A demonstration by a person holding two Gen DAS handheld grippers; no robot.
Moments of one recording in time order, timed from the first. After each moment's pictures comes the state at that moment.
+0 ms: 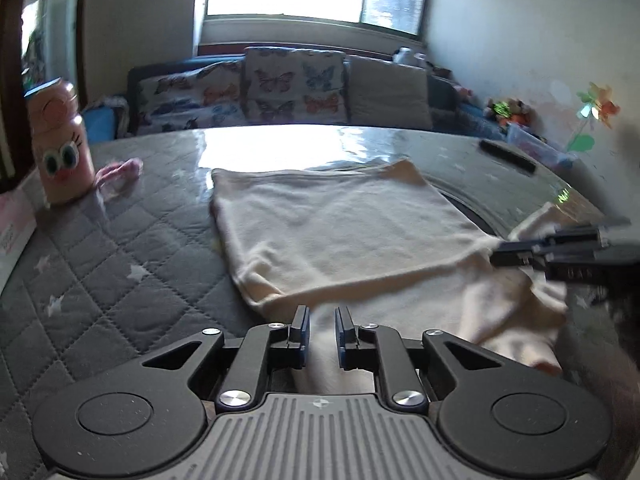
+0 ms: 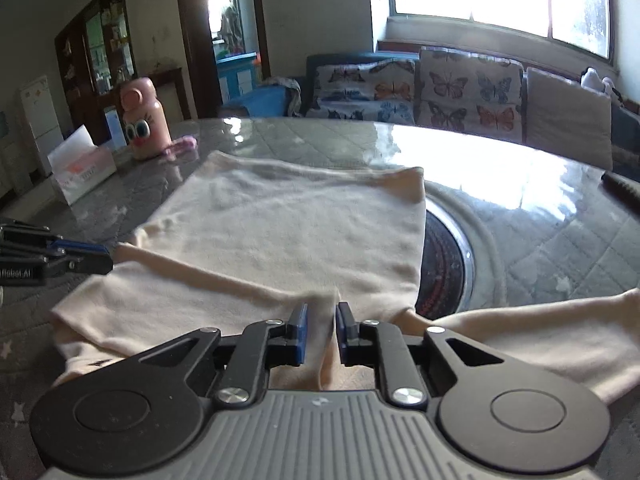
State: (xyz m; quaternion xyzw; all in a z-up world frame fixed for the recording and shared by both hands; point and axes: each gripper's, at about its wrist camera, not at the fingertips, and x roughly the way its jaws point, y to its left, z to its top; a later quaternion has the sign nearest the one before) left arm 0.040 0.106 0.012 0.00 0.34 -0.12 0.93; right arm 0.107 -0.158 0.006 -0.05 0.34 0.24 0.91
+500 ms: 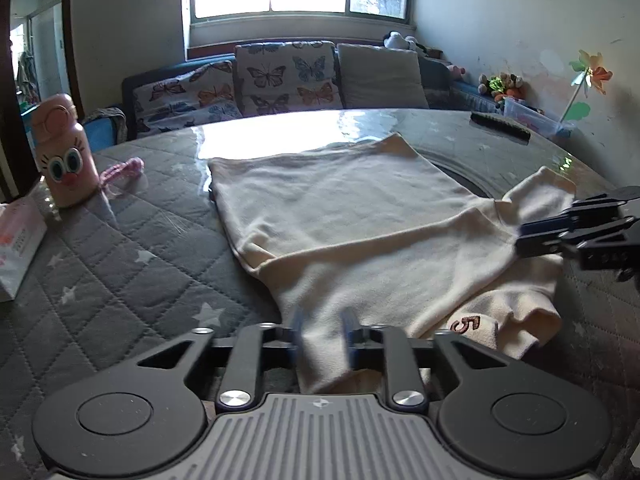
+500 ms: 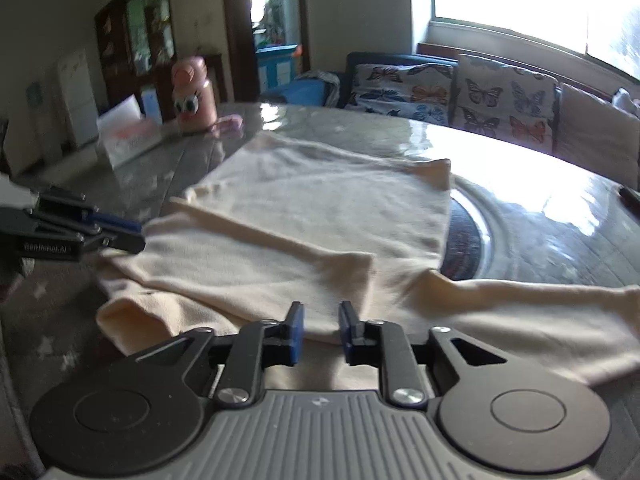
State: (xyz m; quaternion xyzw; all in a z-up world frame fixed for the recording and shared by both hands) left arm 0.019 0.100 0.009 0.03 0.35 -0.11 0.93; right arm 0.068 -0.174 0.008 -0.07 0.34 0.29 0.89
